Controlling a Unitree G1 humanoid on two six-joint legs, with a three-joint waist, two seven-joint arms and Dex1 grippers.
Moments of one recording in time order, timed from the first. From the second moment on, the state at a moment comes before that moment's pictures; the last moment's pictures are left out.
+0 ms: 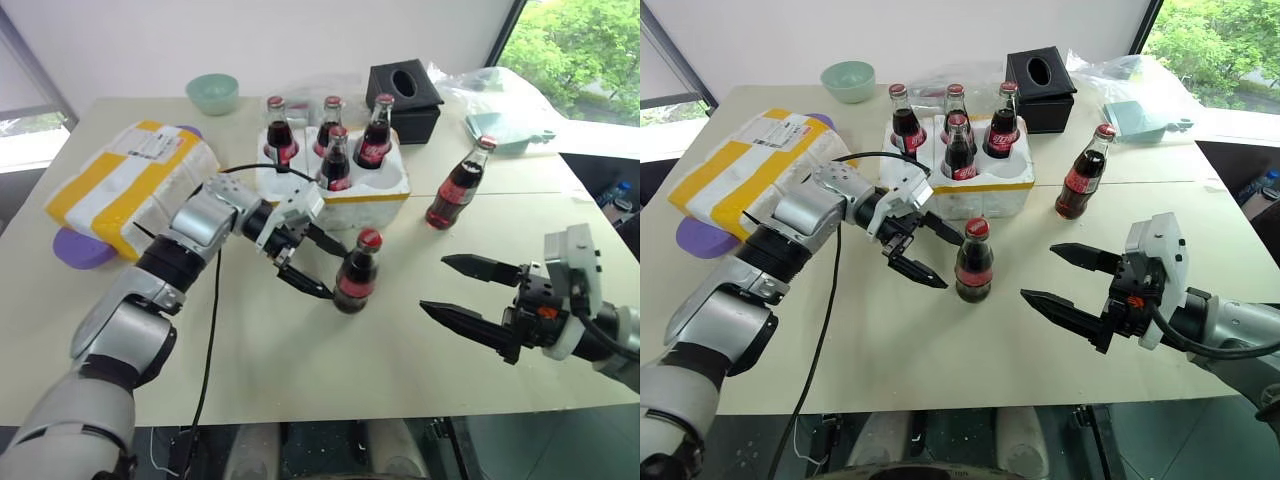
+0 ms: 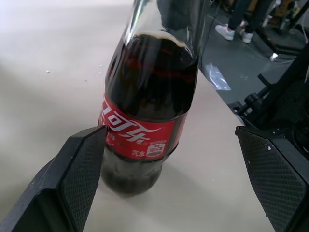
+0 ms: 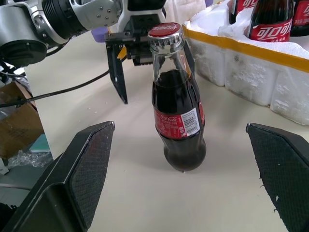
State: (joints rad) left arm -1.03 0.50 -0.54 0.47 -0.45 0.29 -1.61; right arm 0.16 -0.92 -0.55 -0.76 1.18 0.81 0.64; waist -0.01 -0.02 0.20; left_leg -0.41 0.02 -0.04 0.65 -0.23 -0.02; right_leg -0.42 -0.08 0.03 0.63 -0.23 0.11
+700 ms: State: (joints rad) left arm -1.02 0.34 -0.43 0.65 -0.27 0.21 -1.60; right arm 0.15 -0.92 -0.56 -0.76 1.19 0.80 0.63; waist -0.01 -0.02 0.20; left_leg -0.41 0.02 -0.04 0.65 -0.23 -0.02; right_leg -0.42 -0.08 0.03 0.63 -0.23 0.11
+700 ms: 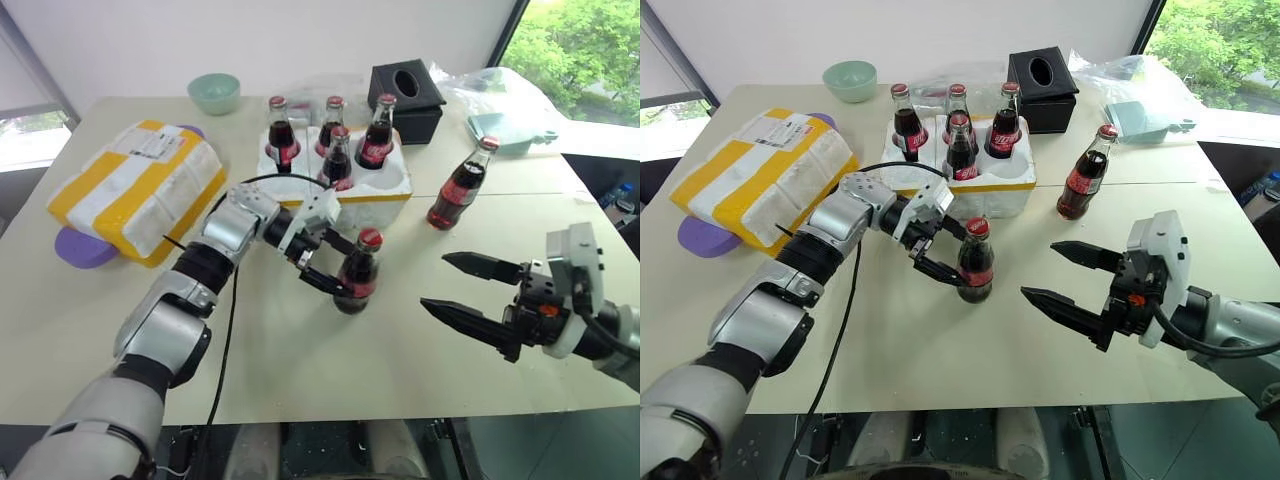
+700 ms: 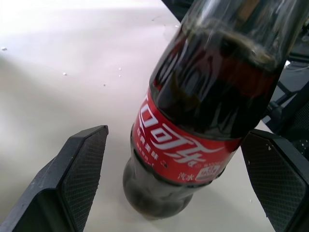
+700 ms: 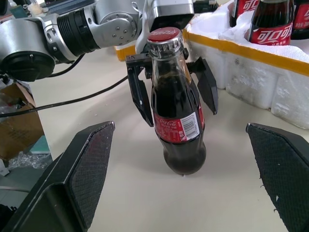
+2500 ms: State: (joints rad) left arm -1.33 0.53 -0.02 1.10 -0.16 0.21 -1.31; right arm 0.05 -0.88 -0.43 -0.66 1.11 0.77 0.61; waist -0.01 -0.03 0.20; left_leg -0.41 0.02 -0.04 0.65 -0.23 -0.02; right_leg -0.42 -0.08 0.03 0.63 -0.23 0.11
